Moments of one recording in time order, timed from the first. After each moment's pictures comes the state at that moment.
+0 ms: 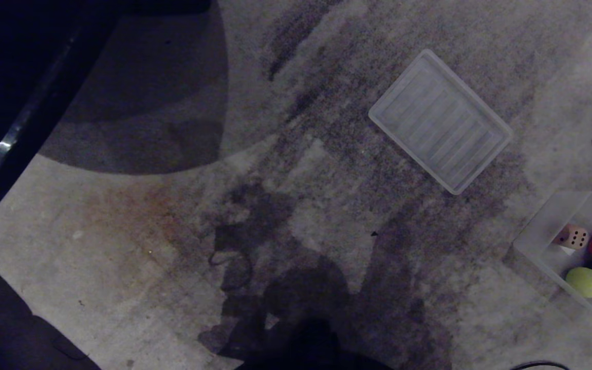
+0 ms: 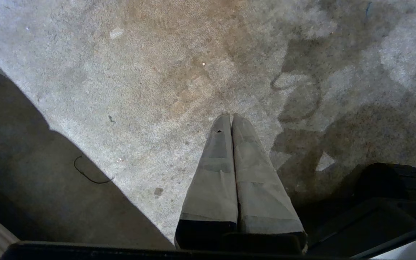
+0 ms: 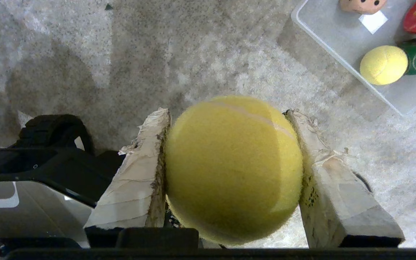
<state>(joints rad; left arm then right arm) 0.00 0.00 0.00 0.00 0.04 -0.04 0.02 0.00 -0.09 0.24 0.00 0.03</state>
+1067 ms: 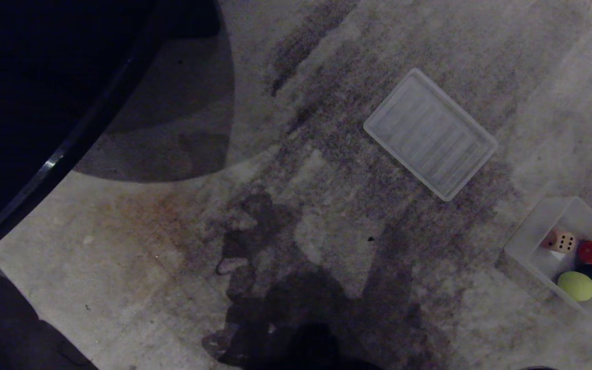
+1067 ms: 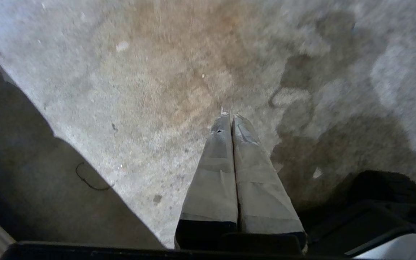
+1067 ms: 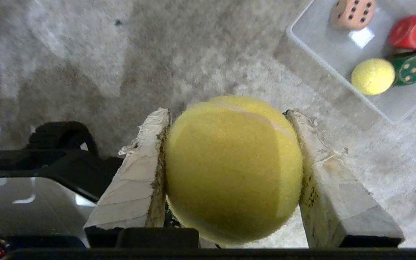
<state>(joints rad) 0.00 0.00 0.00 0.00 0.05 -0.05 0.01 0.00 -0.09 0.24 0.00 0.03</state>
